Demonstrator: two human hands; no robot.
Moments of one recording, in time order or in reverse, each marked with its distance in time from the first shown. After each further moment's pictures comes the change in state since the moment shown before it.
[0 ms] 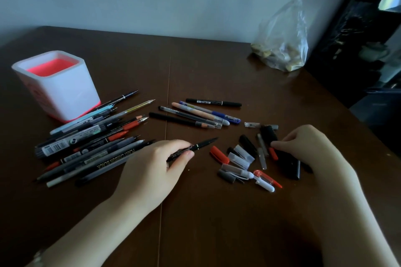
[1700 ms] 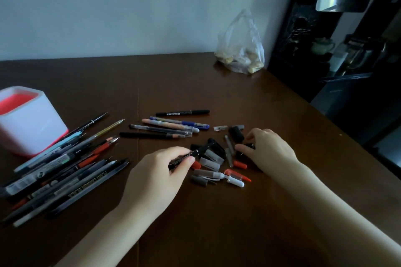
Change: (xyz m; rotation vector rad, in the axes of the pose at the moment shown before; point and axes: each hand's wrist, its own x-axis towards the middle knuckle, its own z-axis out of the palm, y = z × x) left_hand 0.014 0.046 0.016 -0.091 -0.094 0.007; right_hand -0.026 0.013 0.010 -0.133 0.180 -0.199
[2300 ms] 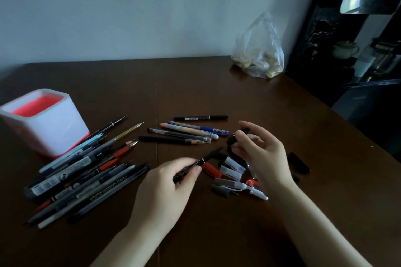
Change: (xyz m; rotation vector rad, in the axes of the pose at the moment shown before) left_hand -0.009 -0.026 0.000 -0.112 0.091 -0.053; right_hand -0.019 -0.048 0.016 1.404 0.014 -0.107
